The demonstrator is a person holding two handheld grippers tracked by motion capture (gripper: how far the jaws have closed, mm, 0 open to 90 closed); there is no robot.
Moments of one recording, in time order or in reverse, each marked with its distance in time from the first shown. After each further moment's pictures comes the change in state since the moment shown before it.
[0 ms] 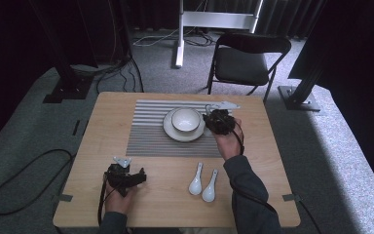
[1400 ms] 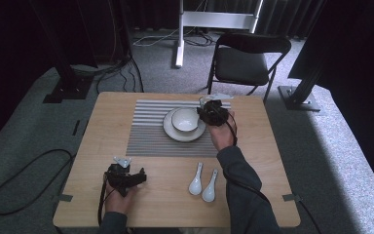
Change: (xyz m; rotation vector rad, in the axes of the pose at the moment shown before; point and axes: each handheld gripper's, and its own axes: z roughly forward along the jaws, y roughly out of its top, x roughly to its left) left arm 0.000 0.000 0.000 0.000 -0.003 0.001; right arm 0.004 0.024 0.024 0.009 0.025 0.023
